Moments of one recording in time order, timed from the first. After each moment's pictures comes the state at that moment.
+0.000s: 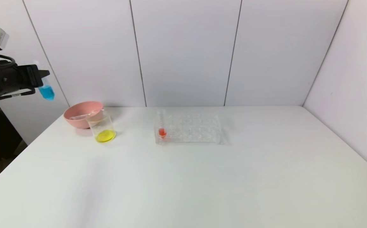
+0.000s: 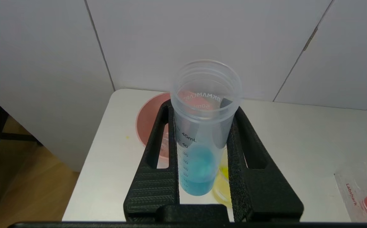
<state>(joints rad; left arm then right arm) 0.25 1.62 -1.19 -0.31 -0.20 -0.03 0.00 0.00 0.00 -0.01 -0.04 0.10</state>
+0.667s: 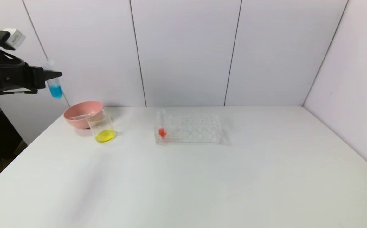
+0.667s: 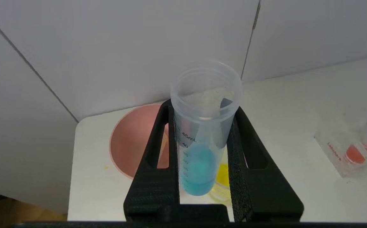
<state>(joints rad) 0.32 1.76 -1.39 -0.16 -0.54 0.19 0.00 0.00 0.00 -0.01 -0.04 0.10</state>
